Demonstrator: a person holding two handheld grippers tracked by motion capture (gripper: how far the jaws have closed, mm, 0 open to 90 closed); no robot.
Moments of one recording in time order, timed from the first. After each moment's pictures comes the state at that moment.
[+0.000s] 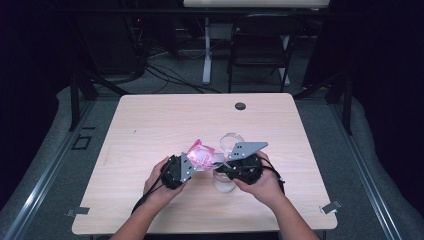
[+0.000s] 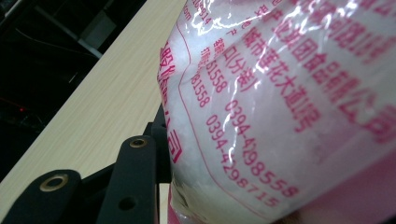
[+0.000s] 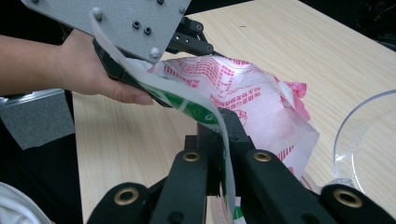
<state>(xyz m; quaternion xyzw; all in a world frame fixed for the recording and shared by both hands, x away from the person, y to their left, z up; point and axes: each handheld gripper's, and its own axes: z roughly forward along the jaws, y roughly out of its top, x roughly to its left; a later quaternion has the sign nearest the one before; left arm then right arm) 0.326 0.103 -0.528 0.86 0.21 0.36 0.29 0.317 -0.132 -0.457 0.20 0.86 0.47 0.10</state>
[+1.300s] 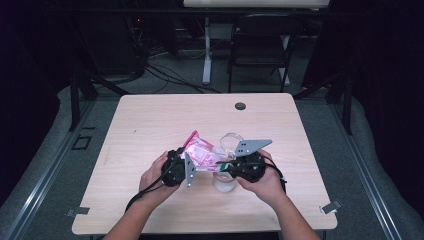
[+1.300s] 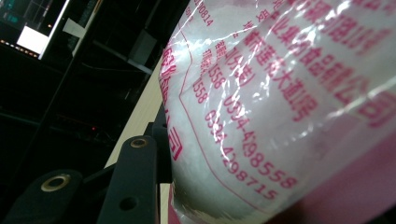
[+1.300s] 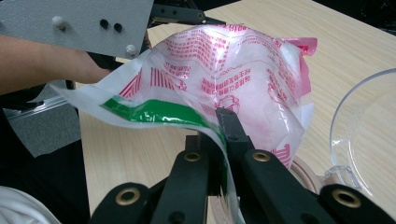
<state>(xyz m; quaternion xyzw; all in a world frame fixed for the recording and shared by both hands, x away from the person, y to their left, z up) 0.320 0.098 -0.510 0.84 0.14 0.47 0.23 0.323 -0.141 -0.460 0.22 0.85 0.47 0.08</state>
